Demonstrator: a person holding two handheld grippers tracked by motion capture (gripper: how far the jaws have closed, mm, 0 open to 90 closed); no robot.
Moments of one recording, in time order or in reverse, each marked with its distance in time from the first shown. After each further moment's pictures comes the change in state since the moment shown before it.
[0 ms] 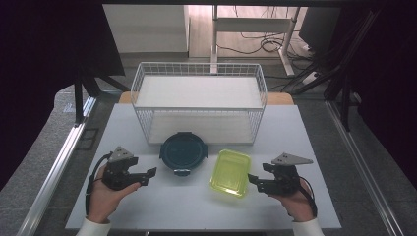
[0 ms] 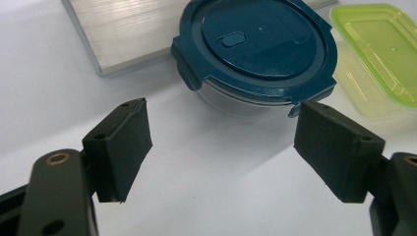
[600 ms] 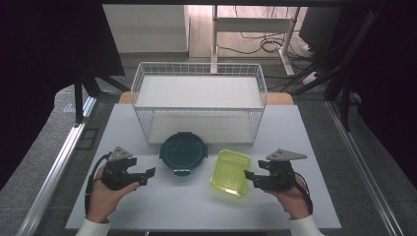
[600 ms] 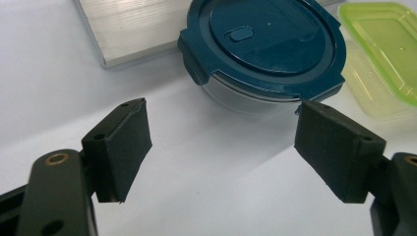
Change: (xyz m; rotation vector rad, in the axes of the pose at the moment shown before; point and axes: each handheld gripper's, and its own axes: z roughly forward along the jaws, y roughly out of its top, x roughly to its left) left arm 0.005 -0.002 0.000 0.008 0.004 -0.028; right arm 0.007 0.016 0.009 0.017 -0.005 -0.014
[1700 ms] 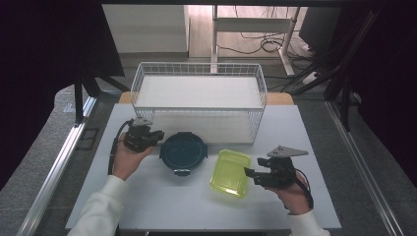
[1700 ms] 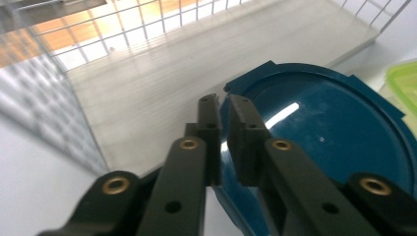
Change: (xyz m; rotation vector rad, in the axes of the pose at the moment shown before) left arm 0.024 0.084 0.076 -0.014 -0.003 0.140; right arm -0.005 0.004 -0.003 -0.008 0.026 0.009
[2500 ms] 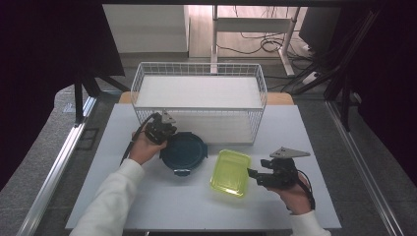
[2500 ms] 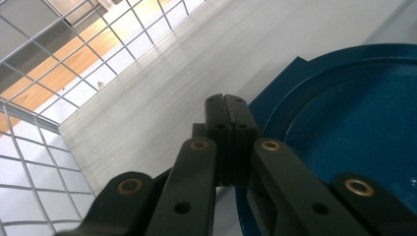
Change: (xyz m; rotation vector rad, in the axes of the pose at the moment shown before) left arm -0.011 0.020 0.057 0.093 0.085 0.287; right arm -0.010 -0.009 0.003 0.015 -0.022 0.021
